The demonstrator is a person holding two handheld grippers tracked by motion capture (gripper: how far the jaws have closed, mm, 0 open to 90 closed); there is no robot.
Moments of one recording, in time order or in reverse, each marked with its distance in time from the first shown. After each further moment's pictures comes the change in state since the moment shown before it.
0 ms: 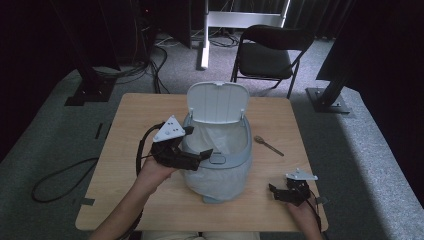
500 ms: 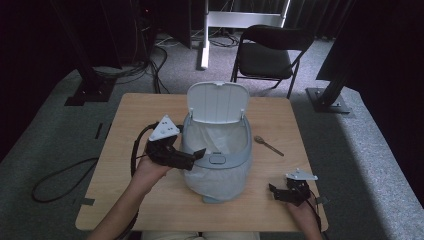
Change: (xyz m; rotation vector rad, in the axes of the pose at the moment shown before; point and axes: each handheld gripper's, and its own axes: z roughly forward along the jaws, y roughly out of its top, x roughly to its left) left arm 0.012 -0.009 -0.004 0.011 0.079 -0.040; right arm 0.000 0.000 0.000 0.000 -0.002 0.002
